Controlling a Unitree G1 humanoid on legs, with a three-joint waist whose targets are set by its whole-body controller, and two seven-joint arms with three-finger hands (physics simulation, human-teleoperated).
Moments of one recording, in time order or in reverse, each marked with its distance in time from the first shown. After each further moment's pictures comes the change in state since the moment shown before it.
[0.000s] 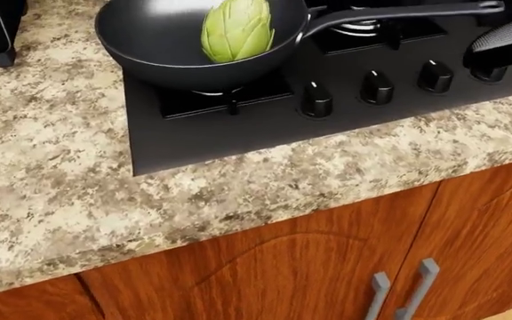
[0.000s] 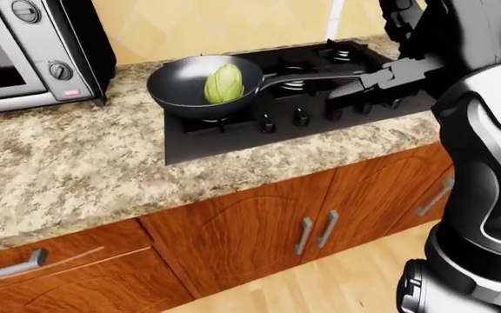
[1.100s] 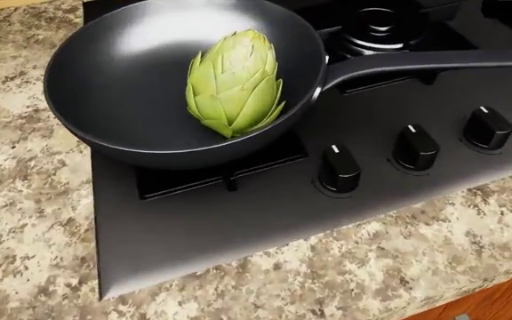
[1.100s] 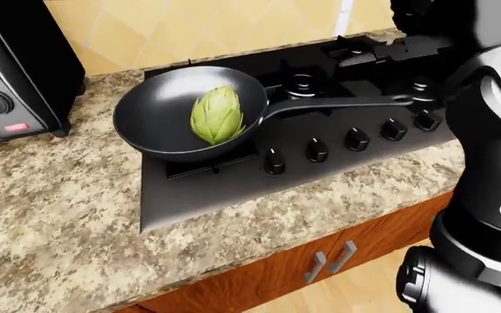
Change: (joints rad) left arm 0.022 0.011 0.016 0.011 -0.006 0.005 -0.015; right arm -0.087 -0.015 -0.010 0.101 0.097 0.055 -0.104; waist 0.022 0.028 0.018
